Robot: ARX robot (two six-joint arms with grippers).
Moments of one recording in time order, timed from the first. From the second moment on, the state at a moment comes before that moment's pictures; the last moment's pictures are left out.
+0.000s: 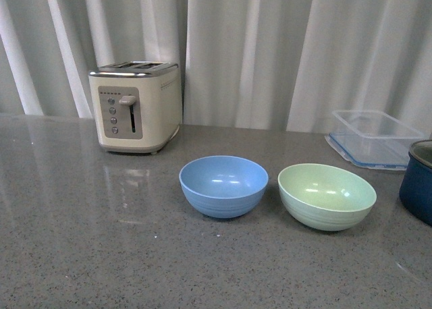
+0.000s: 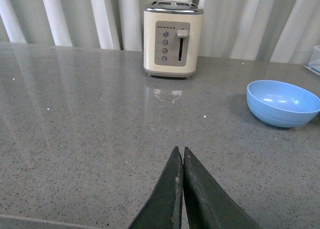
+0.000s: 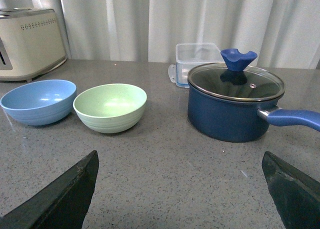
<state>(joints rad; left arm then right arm) 0.00 0.24 0.02 0.24 0.00 -0.01 0.00 0.00 0.01 0.00 0.00 0.00</state>
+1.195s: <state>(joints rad) 0.00 0.00 0.02 0.00 0.00 -0.01 0.04 0.33 0.15 0.07 -0.20 0.09</state>
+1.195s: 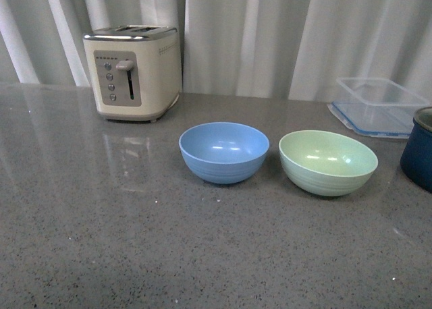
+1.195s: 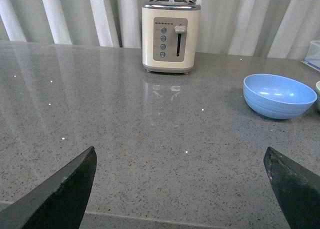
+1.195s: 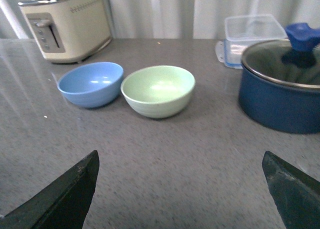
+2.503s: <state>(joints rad) 0.00 0.00 0.02 0.00 0.00 -0.01 0.12 1.90 1.16 -0.01 0.13 0.33</state>
